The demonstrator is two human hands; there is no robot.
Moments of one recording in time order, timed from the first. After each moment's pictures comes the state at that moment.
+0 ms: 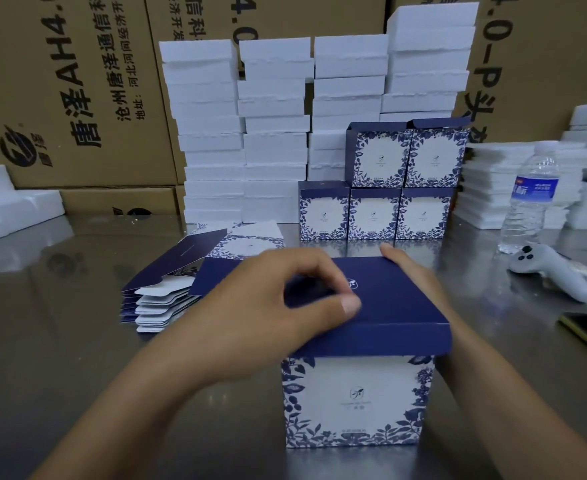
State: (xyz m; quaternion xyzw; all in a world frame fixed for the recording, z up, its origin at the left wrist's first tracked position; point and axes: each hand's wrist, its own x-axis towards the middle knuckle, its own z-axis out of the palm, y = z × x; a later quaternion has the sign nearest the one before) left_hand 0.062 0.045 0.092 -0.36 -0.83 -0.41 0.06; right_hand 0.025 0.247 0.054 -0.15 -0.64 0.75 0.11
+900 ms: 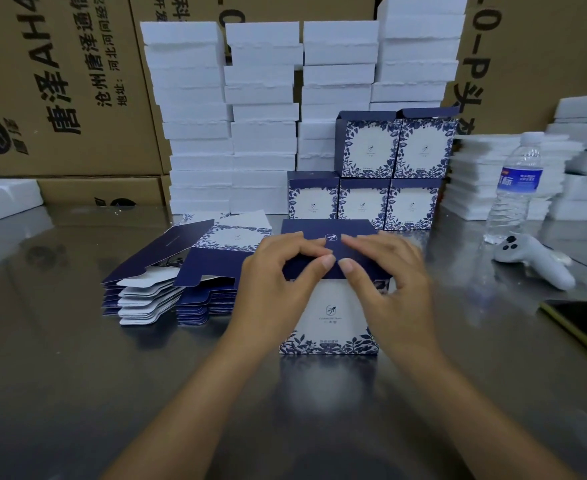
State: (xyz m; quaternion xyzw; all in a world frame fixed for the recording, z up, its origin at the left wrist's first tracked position) left_hand 0.008 0.087 0.034 -0.29 -0.75 -0.54 0.25; right_hand 0.027 0.231 0.012 0.12 -0.75 0.42 0.49
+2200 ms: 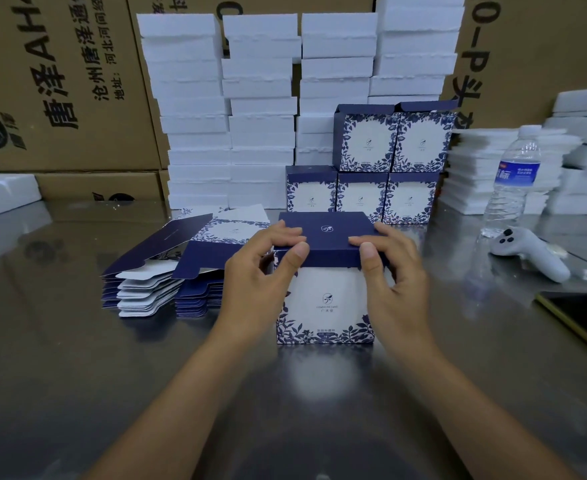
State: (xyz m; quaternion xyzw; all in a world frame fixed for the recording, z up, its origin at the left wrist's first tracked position) left_hand 0.003 0.084 0.023 -0.22 -0.68 -0.67 0.19; right_hand 0.023 0.234 0.002 0.09 -0.72 0.51 0.46
